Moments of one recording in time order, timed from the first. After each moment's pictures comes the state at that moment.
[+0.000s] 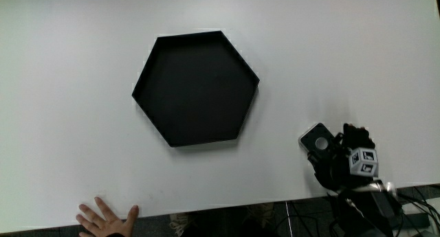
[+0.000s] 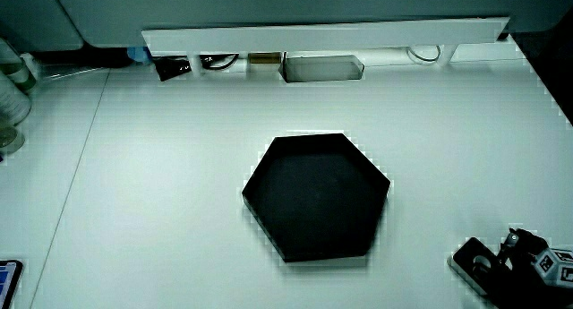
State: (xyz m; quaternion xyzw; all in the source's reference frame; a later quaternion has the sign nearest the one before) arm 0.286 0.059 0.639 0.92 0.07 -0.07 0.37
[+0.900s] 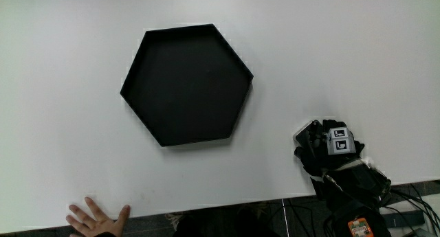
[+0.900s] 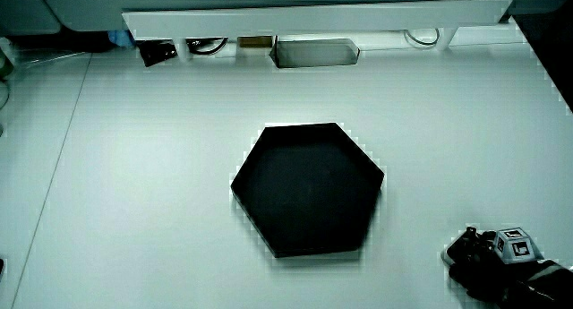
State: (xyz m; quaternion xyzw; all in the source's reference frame) arm 0.232 0.039 0.658 0.90 0.00 -0.22 0.37
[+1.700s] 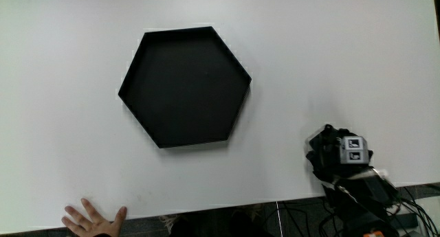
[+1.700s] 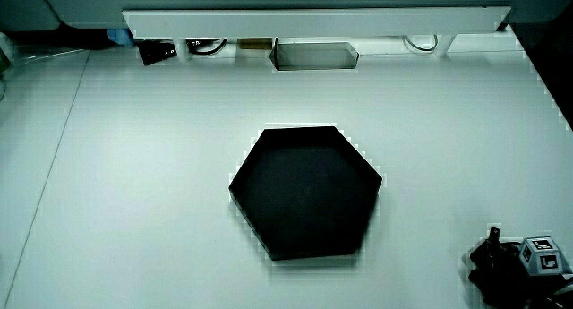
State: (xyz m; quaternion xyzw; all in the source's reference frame) arm 0.284 0.060 0.632 0.93 0.03 -0.17 0.32
